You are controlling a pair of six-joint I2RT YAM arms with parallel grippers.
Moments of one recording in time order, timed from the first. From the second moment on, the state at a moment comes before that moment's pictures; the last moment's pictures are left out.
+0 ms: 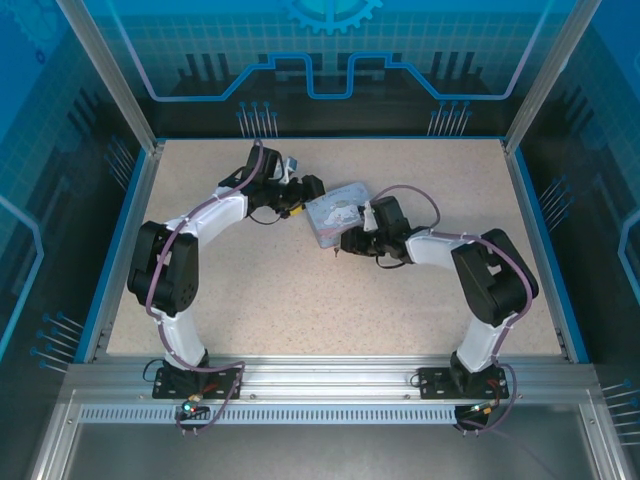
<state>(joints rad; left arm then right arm) -0.30 1.85 1.37 -0.33 0.56 -0.74 0.46 1.78 0.91 0.02 -0.39 0.56</state>
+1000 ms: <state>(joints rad) -0.30 1.85 1.39 -0.34 0.53 -0.74 0.61 1.74 0.84 0.02 -0.12 0.68</state>
